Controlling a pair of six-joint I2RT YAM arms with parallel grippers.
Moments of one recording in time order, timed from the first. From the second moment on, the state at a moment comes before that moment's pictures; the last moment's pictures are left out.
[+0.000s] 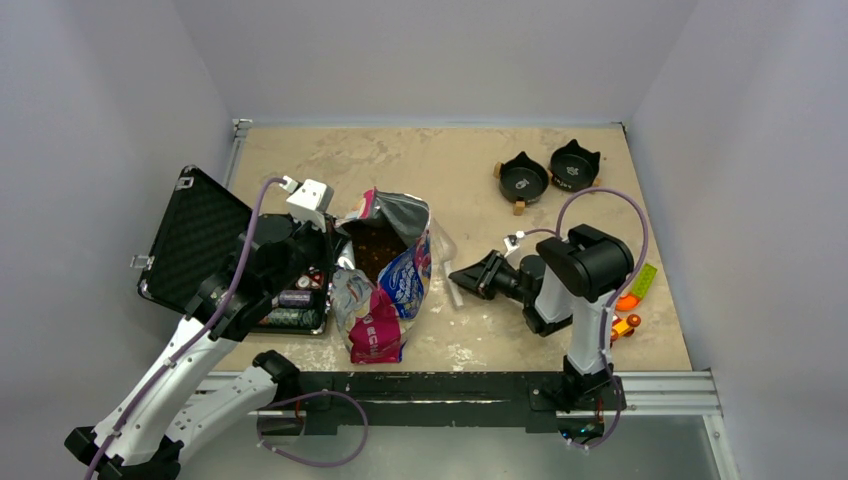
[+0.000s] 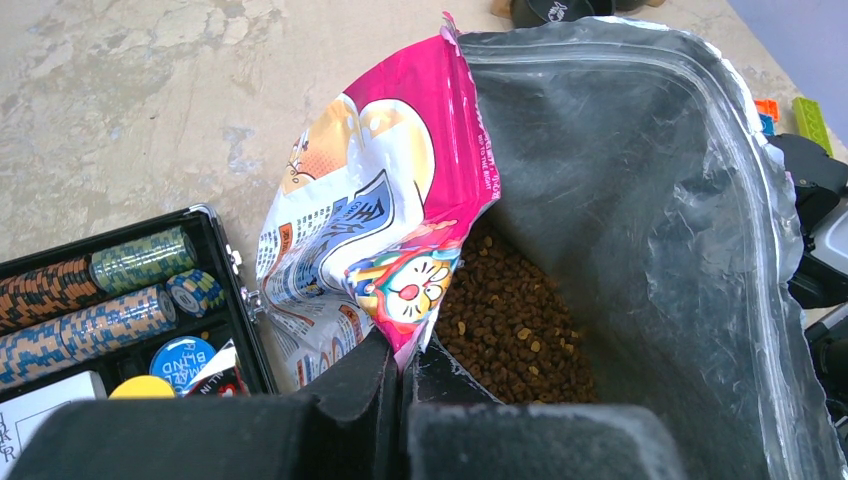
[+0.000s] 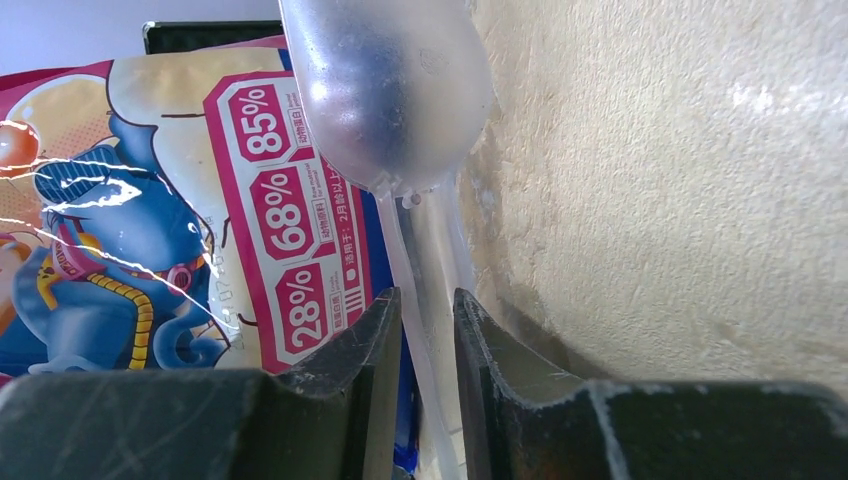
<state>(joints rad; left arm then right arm) -0.58 0.74 0.95 -0.56 -0.06 -0.22 0.42 2.01 0.26 1.48 -0.52 1.27</state>
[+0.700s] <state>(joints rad) -0.58 0.74 0.95 -0.56 -0.06 -0.22 0.41 1.67 0.26 1.03 -0.46 1.00</state>
